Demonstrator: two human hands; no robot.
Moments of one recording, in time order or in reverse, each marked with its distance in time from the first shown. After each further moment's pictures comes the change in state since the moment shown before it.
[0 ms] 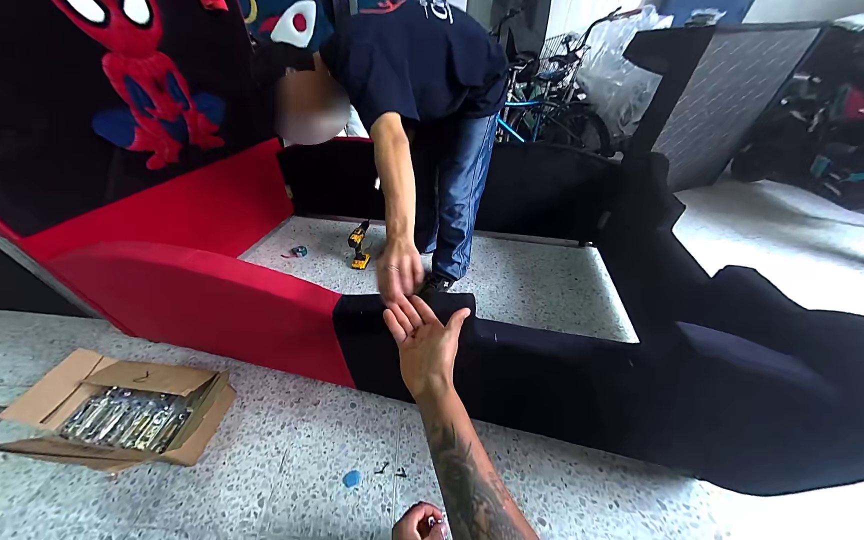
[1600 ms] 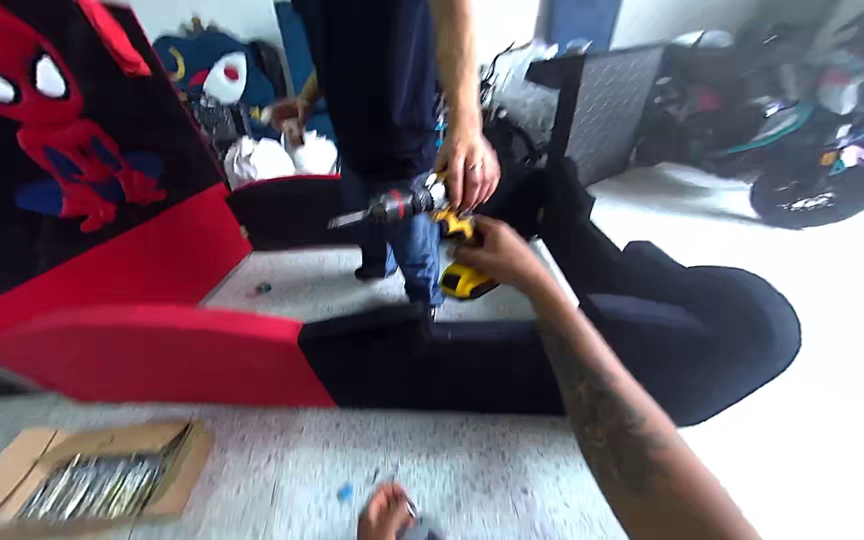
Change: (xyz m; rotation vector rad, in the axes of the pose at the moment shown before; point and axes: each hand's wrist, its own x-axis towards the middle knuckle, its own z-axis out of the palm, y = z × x) left_hand -0.005 0.066 -0.055 -0.487 -0.037 0.054; right_hand 0.035 -0.297 0.039 -1.669 -0.167 -0.443
